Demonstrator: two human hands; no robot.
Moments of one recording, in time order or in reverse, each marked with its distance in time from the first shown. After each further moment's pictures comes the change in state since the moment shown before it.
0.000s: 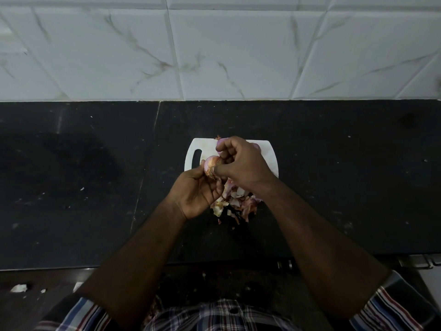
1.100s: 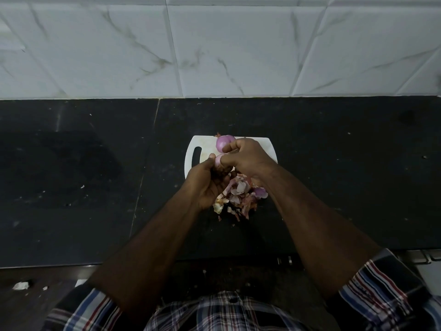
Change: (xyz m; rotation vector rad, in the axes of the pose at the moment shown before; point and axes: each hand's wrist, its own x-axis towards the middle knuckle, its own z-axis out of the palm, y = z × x) left_hand 0.015 -0.010 0.027 0.164 0.258 0.093; right_hand 0.025 0.018 -0.005 0.036 -0.051 0.362
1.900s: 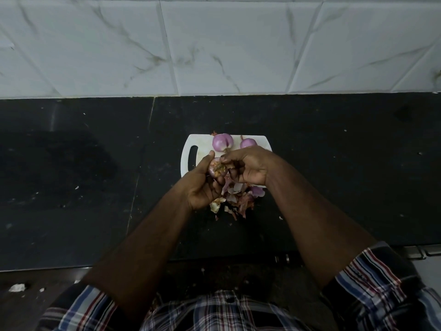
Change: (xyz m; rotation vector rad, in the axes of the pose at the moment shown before) left_hand 0.011 0.003 -0.015 0.060 -0.153 -0.216; right_hand 0.000 0.003 -0.016 0.596 -0.223 0.396
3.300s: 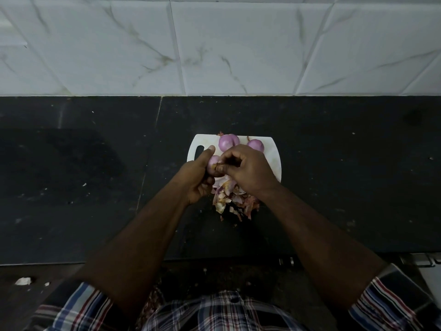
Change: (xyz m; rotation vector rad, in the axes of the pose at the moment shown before) left_hand -0.005 0.018 -0.007 0.313 0.266 0.177; right_hand -0.006 0.033 0.016 -0.766 0.144 -0.909
